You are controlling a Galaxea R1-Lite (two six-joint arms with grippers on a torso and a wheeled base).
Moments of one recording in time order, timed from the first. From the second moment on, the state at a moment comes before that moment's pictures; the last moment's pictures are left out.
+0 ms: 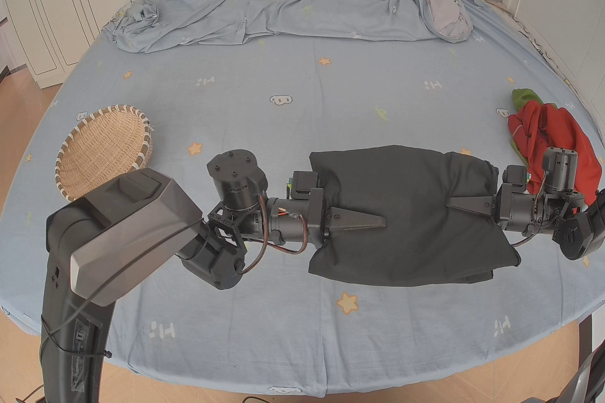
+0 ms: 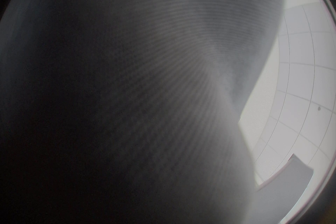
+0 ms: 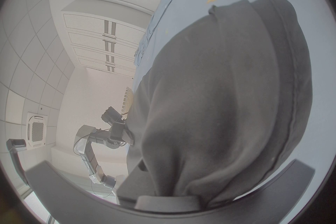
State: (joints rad) left arm -0.52 2.42 -1.25 -1.35 -1.21 -1.22; right arm 0.02 1.90 -0.68 -0.87 1.08 0.57
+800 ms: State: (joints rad) left arm -0.48 2.43 -1.20 -1.55 -1.31 -1.48; right arm 0.02 1.89 -0.68 -0.87 1.08 0.57
